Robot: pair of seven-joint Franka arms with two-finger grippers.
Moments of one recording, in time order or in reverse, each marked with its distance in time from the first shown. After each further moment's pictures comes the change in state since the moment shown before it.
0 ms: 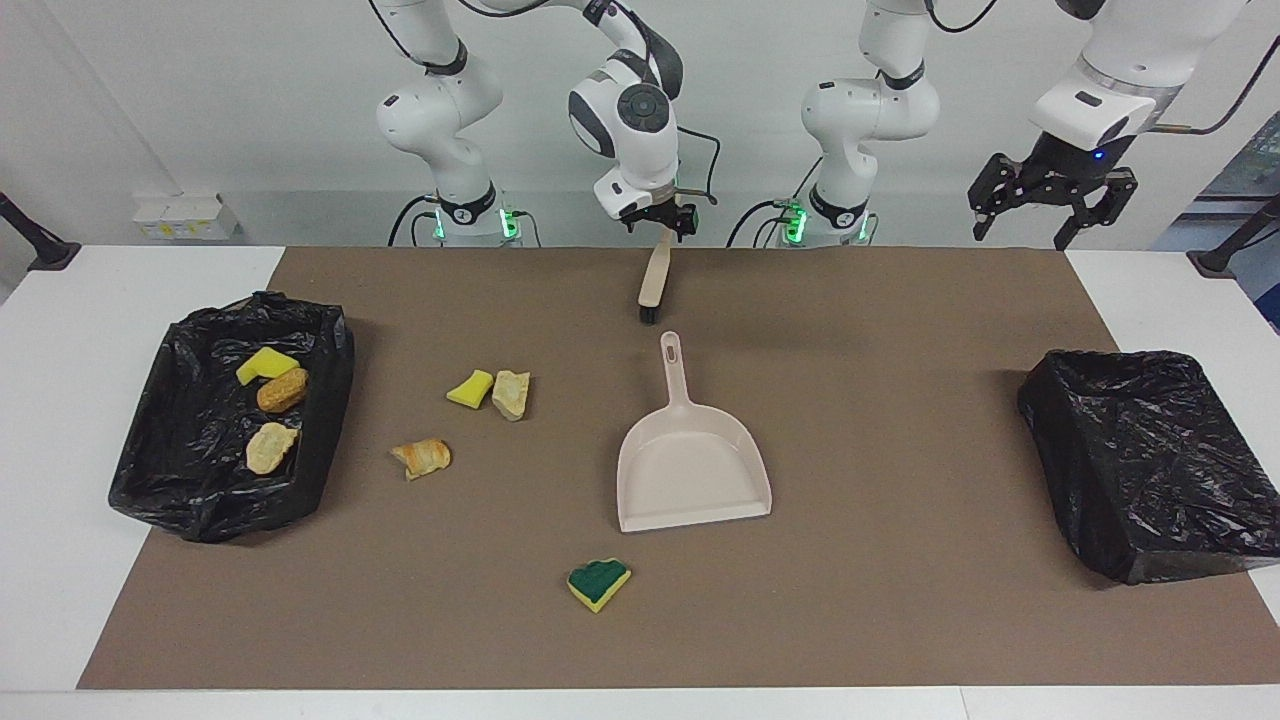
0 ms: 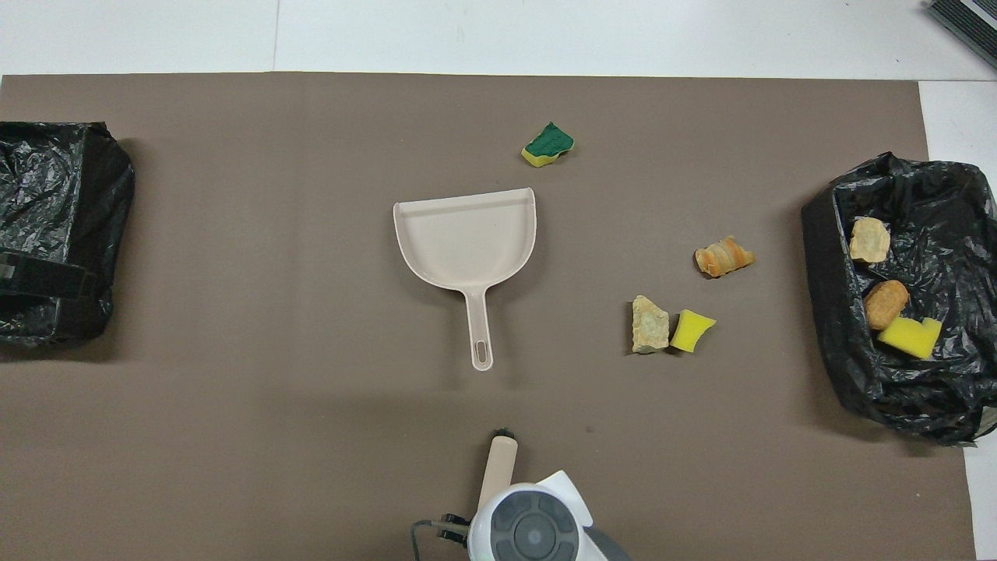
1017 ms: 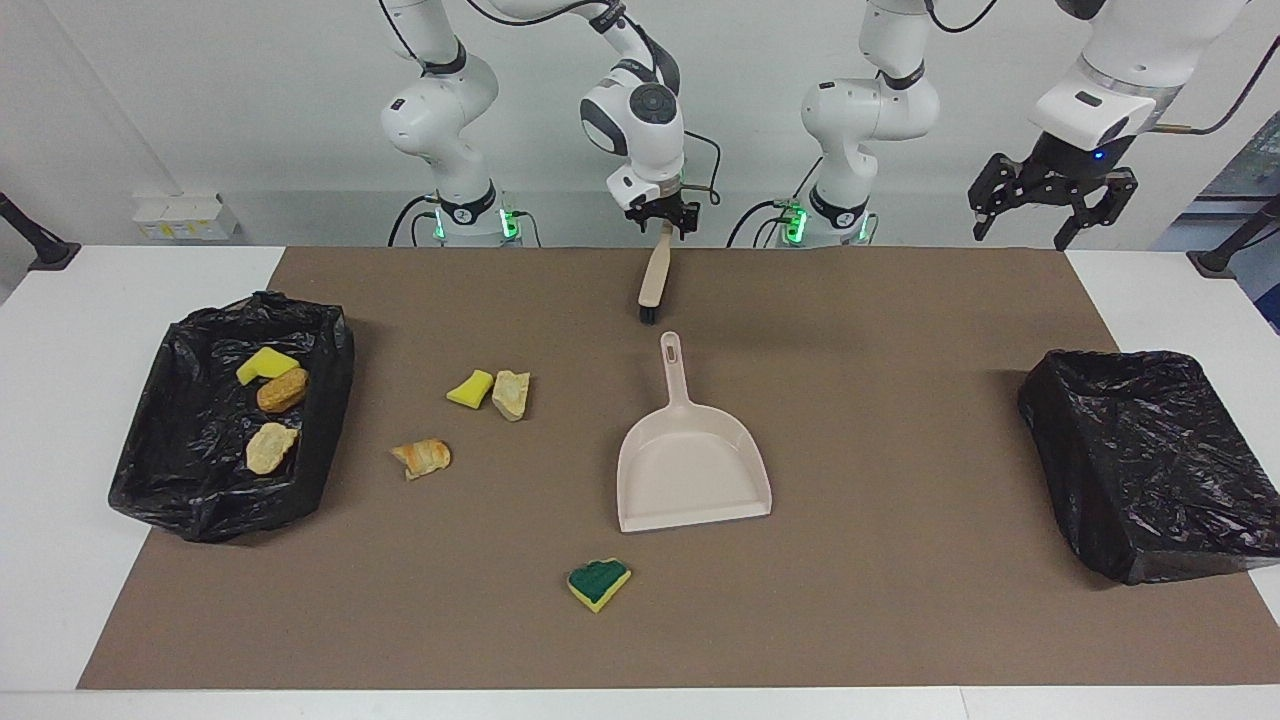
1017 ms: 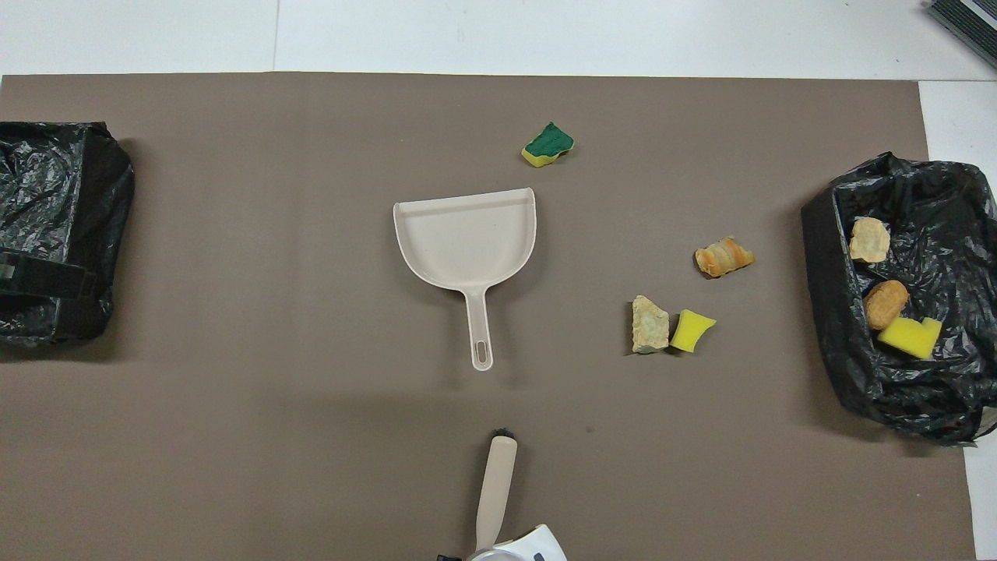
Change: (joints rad) left arm 0.000 0.000 0.000 0.000 0.000 0.000 0.000; right arm 0.129 0.012 -0.008 -0.112 0.013 0.188 0.069
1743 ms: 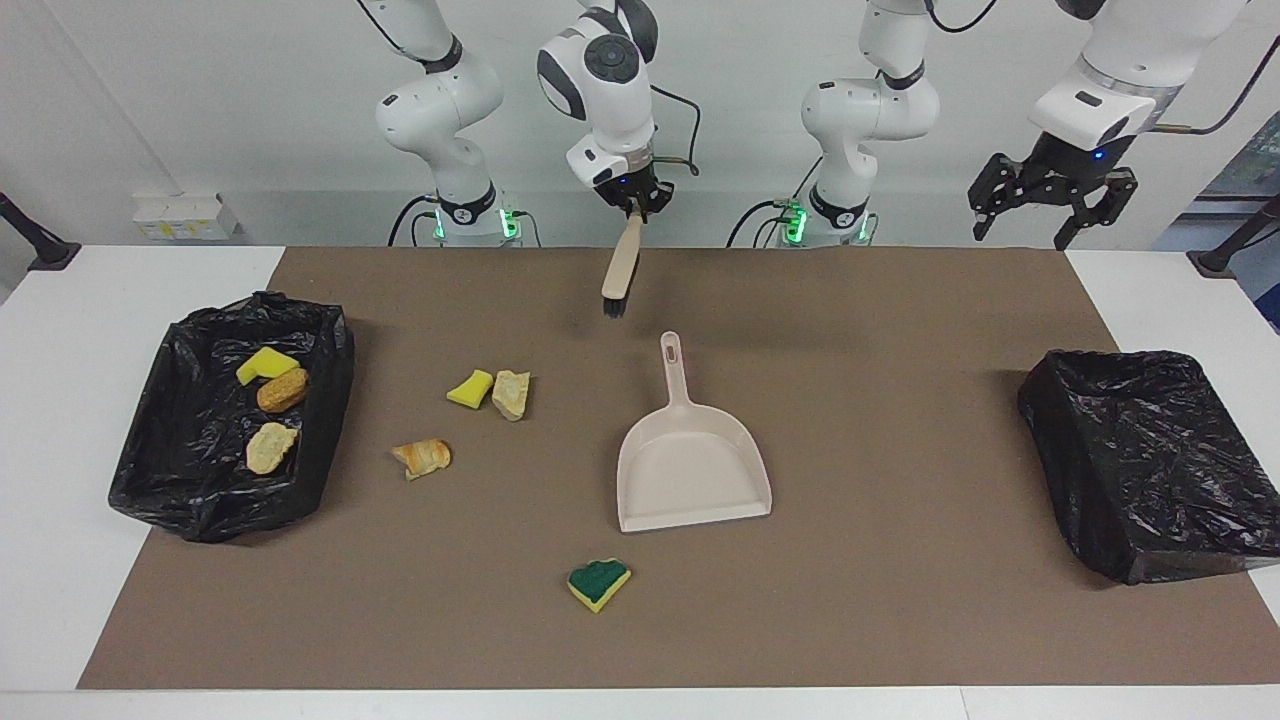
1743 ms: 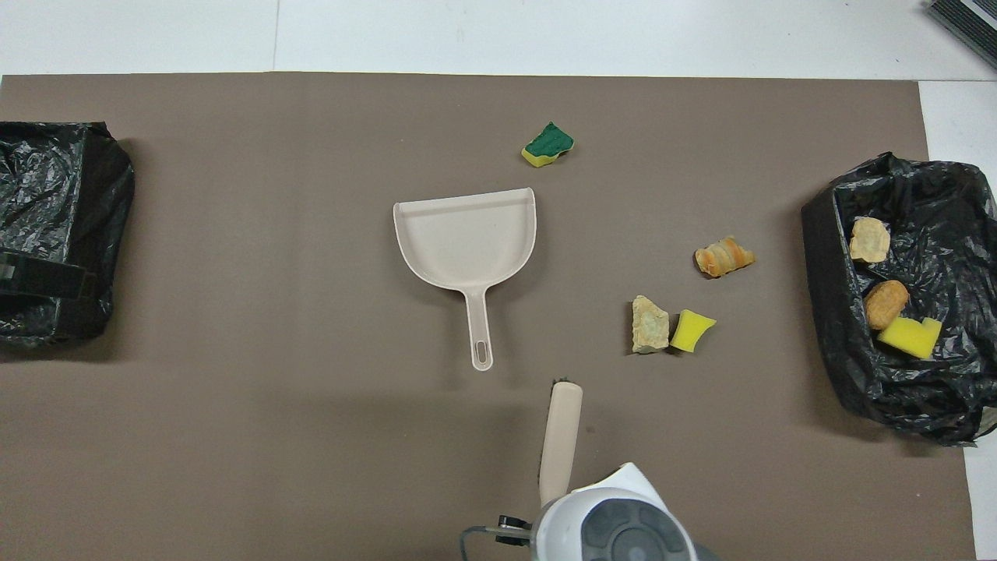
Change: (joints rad) left arm 0.000 0.000 0.000 0.000 0.000 0.000 0.000; right arm -0.311 -0.208 -0.017 0.177 -0.115 -0.491 -0.246
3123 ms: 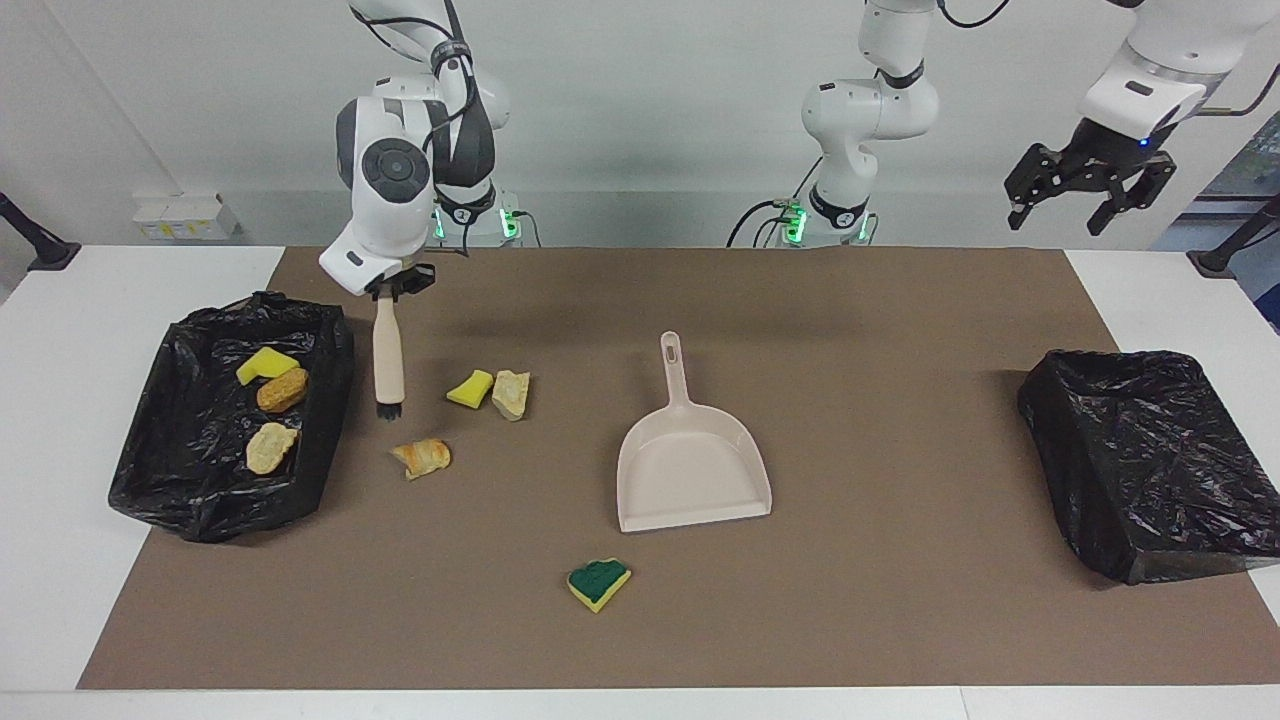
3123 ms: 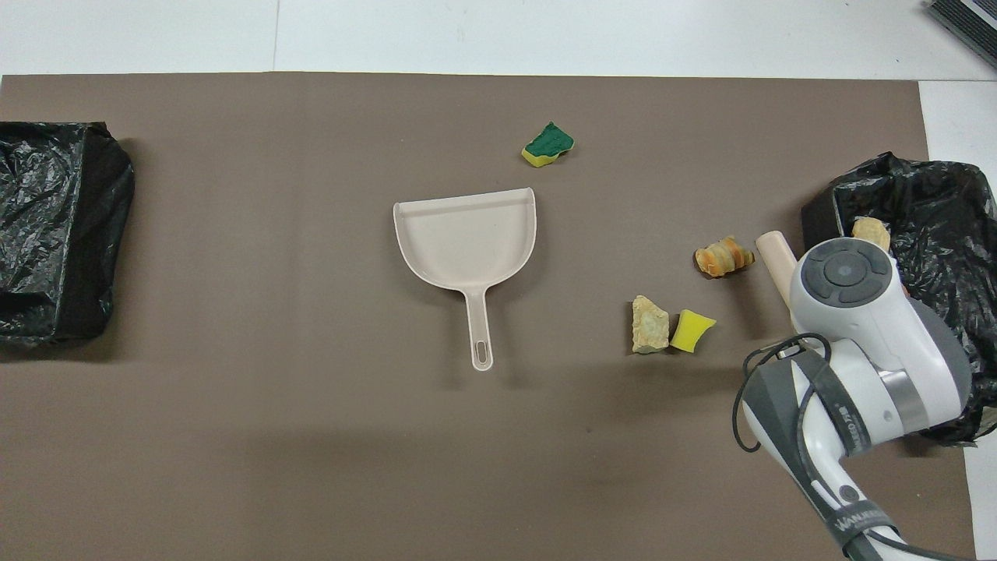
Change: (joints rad) left arm 0.090 -0.048 0.031 0.000 0.011 -0.107 0.004; right arm -0.662 0.334 -0.004 0.120 -0.776 0.072 -0.813
